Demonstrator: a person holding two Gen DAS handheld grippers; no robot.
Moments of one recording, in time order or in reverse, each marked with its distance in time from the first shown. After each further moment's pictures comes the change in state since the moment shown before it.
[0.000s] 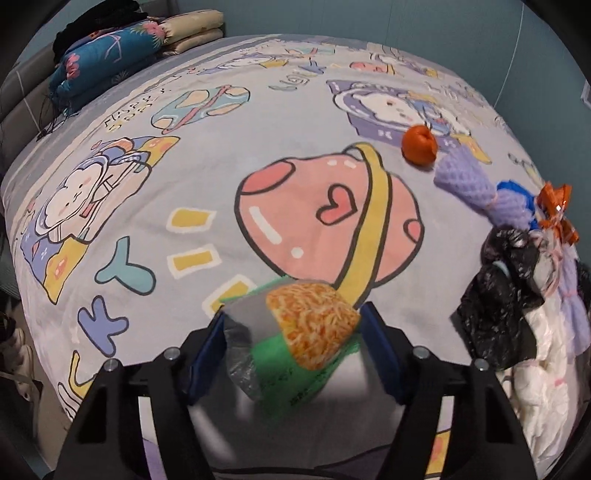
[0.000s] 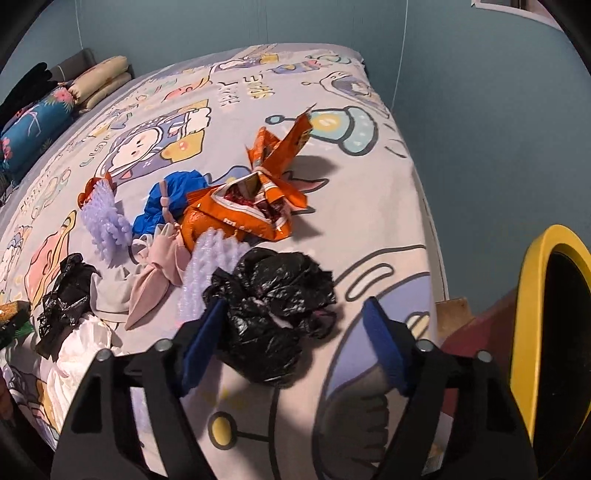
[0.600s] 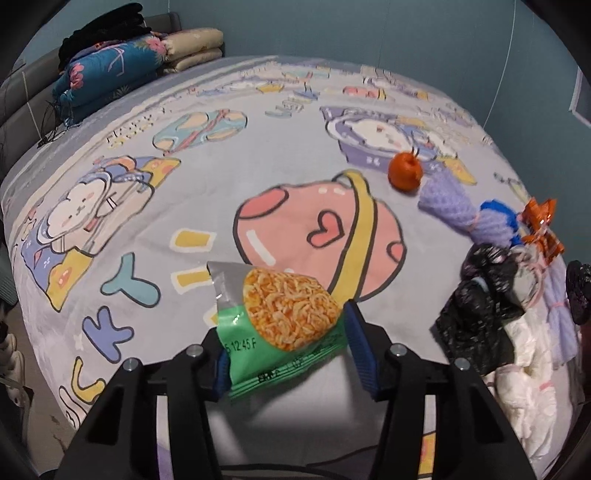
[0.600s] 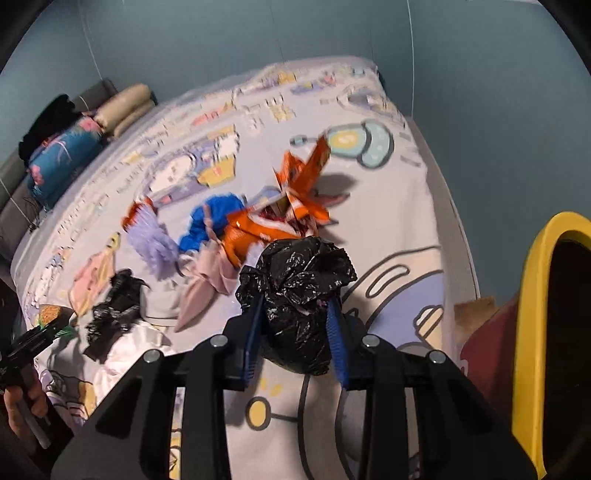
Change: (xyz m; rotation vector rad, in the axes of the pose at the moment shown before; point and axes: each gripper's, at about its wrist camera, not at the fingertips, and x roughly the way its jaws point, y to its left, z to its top) left arm -0.026 0.002 -0.002 -0.019 -0.118 -0.053; right arm -0.046 -0.012 -0.009 0.056 -0.110 0.162
